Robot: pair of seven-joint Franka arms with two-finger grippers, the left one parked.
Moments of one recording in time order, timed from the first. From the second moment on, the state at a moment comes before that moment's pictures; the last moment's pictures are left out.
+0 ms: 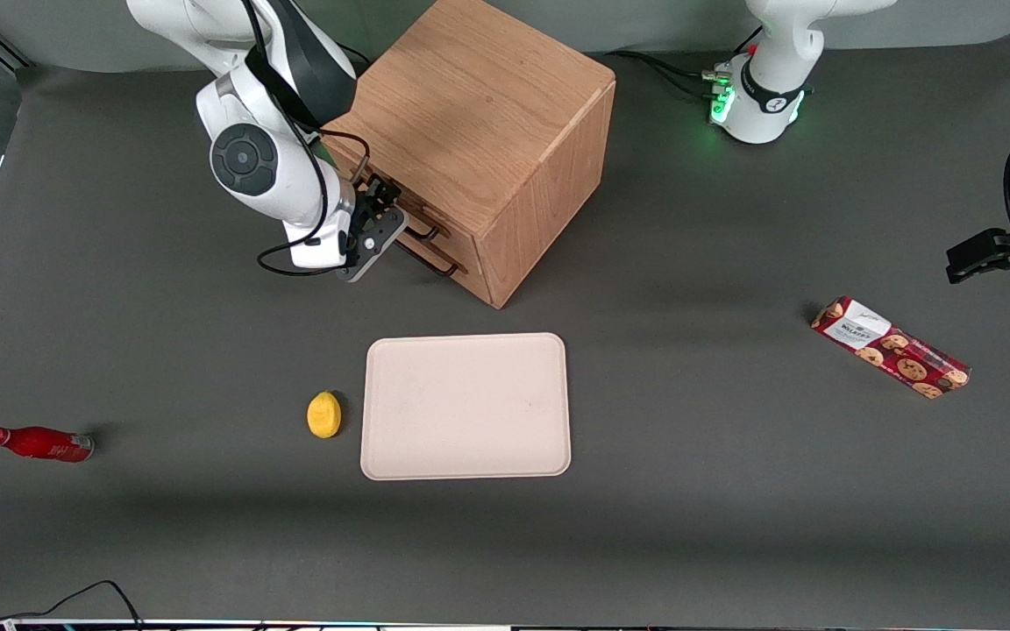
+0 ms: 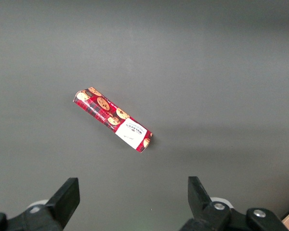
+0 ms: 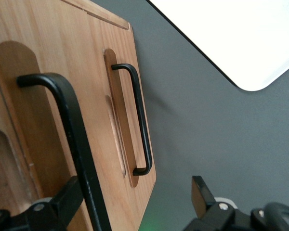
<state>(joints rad) -0.13 0.06 0.67 -2.06 0.20 1.90 -0.30</state>
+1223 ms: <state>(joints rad) -0.14 0.09 0.66 -2.08 0.19 2.00 -0.30</state>
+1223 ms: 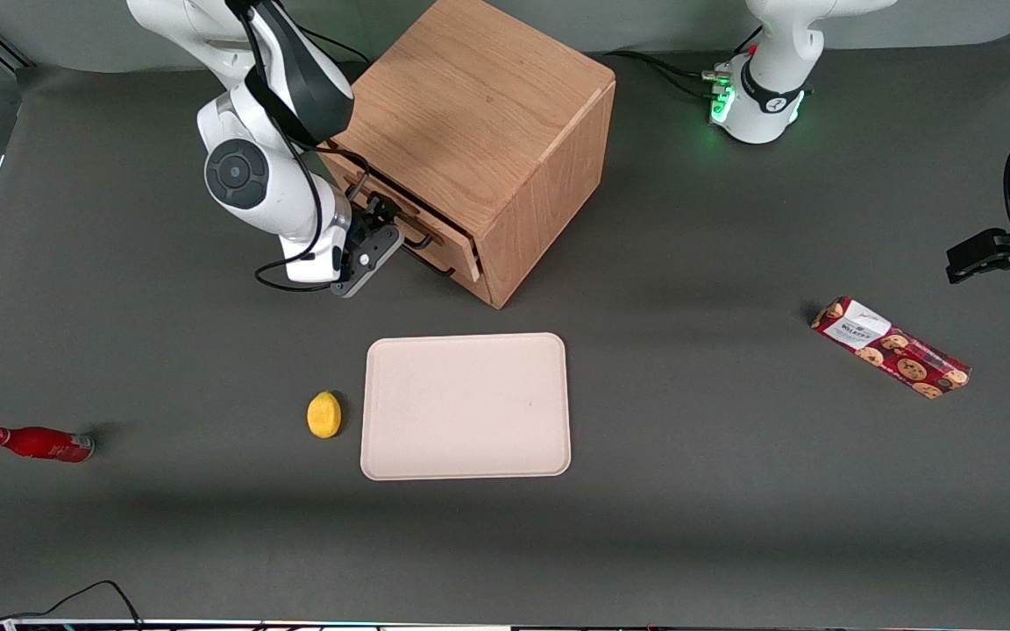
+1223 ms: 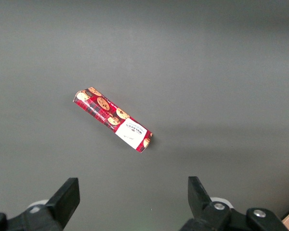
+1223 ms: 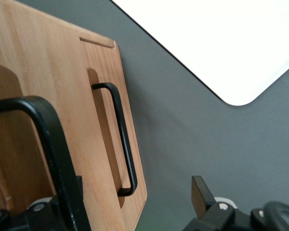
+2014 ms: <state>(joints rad) -0.15 0.11 0.56 -2.06 0.14 2.04 -0.32</state>
